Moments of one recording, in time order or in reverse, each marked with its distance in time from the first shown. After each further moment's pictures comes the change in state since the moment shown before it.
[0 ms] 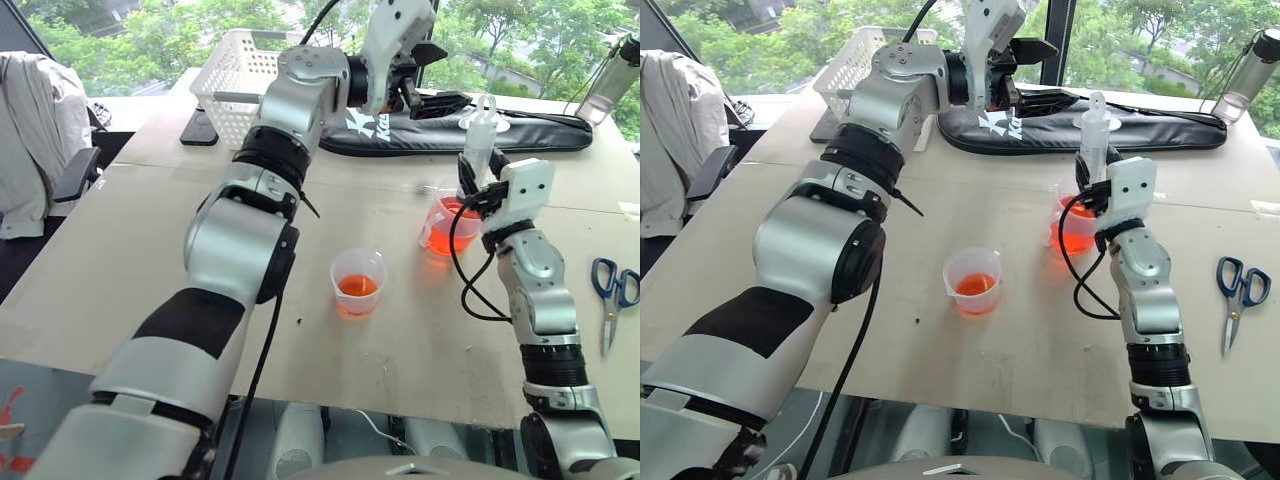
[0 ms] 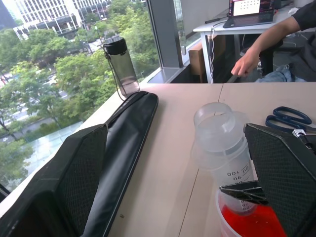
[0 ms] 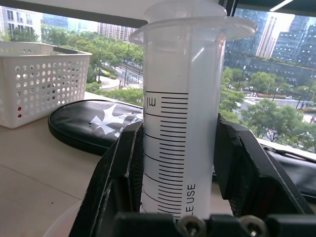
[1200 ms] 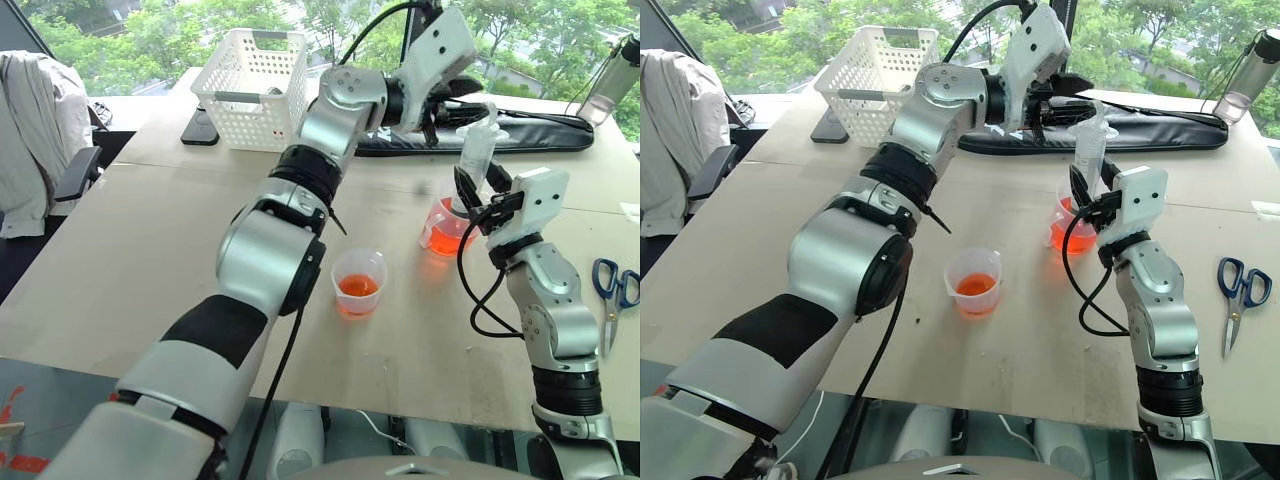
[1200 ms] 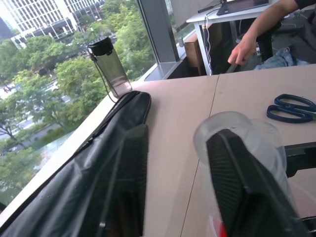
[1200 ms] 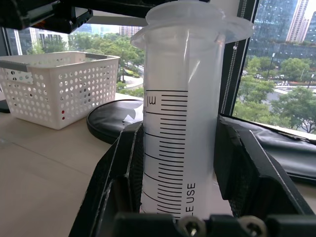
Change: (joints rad) left arm 0.026 -0.122 -0.003 0.009 0.127 -0.096 0.050; right arm 0.090 0.018 0.005 -0.176 0.087 0.123 0.044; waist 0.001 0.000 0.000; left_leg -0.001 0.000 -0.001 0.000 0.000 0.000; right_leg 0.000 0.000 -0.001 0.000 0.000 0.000
